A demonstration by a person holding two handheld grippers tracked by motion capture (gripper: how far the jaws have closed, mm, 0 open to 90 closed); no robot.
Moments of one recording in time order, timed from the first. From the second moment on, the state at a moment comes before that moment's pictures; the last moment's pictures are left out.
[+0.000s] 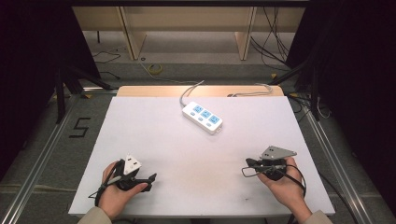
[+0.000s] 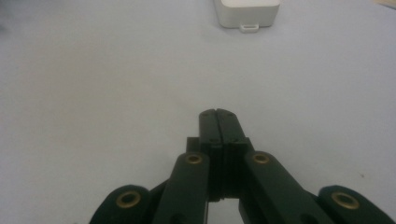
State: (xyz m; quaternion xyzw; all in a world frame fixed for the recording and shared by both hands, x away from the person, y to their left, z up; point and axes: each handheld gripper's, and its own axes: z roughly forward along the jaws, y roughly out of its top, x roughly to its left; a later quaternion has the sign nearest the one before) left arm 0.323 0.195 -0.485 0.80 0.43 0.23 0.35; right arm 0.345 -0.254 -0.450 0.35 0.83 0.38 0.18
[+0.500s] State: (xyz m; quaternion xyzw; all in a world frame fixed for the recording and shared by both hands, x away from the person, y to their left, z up) left arm 0.323 0.195 -0.485 0.80 0.43 0.23 0.35; right arm 0.355 -0.247 -0.446 0.35 0.84 0.38 0.18
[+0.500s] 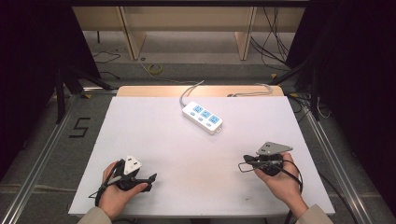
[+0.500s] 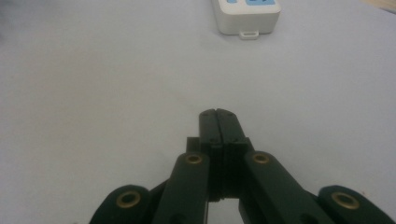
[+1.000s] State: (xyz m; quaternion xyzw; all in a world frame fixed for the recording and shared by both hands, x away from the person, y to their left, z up) left arm 0.323 0.190 -0.485 0.80 0.43 0.23 0.35; right arm 0.370 -0.235 -0.438 0.35 0.84 0.37 0.18
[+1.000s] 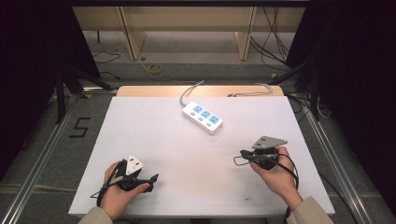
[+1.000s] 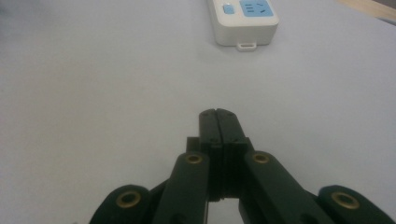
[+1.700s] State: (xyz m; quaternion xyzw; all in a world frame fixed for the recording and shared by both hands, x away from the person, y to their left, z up) left arm 0.323 0.190 -0.485 0.80 0.43 0.23 0.35; right arm 0.396 -0.216 -0.429 0.35 0.85 0.36 0.18
